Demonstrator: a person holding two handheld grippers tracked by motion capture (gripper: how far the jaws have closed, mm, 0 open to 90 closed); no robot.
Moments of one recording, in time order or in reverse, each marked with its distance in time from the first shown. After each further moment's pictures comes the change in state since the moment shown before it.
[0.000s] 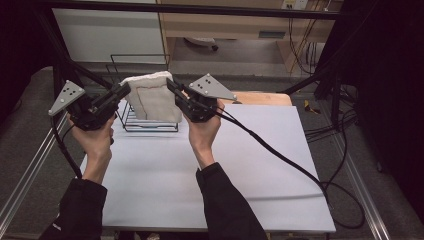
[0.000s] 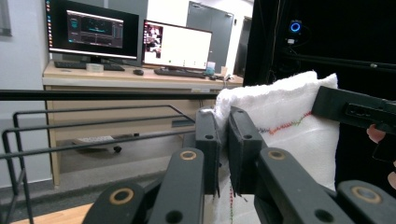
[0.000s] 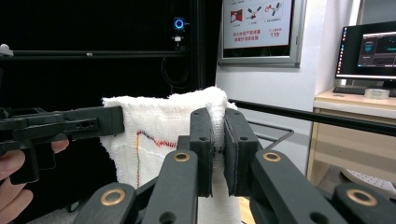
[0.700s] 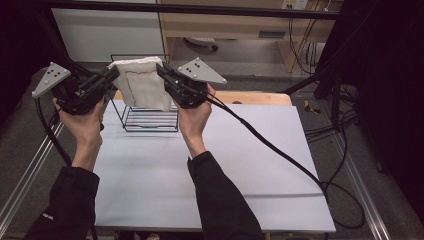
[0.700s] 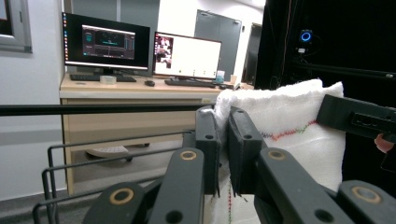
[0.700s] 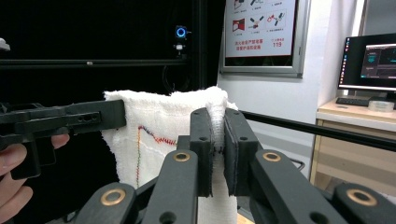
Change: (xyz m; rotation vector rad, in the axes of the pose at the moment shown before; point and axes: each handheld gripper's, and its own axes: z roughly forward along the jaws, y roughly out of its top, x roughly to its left) left arm 0.019 0.035 0.004 -0.030 0.036 0.025; right arm 0.004 0.024 0.028 -0.020 0.003 -0.011
